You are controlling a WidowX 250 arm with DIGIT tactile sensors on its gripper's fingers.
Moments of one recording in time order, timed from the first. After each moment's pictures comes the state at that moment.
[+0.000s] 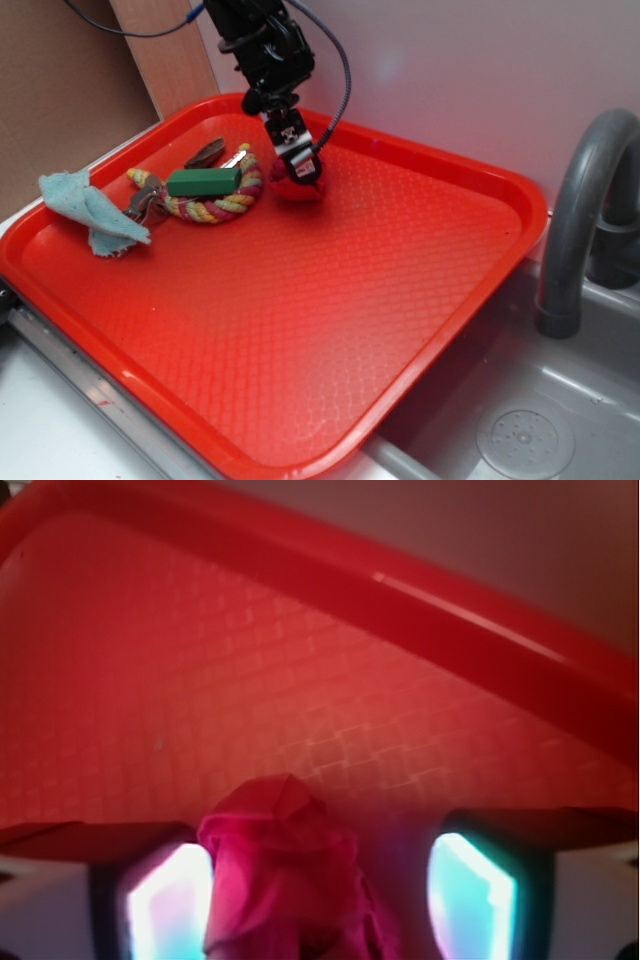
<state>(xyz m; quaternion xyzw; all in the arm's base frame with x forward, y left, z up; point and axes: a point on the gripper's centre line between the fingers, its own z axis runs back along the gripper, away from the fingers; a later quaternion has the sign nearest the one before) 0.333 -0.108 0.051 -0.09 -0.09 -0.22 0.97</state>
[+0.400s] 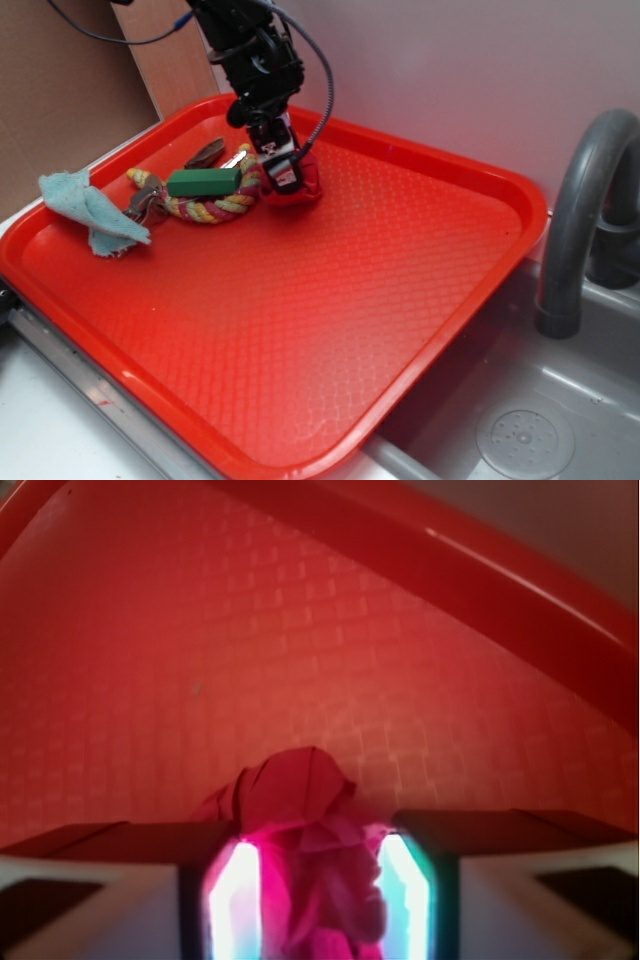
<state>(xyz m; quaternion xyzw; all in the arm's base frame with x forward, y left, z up) 0.312 -0.108 0.053 -0.08 -0.08 -0.27 0.96</state>
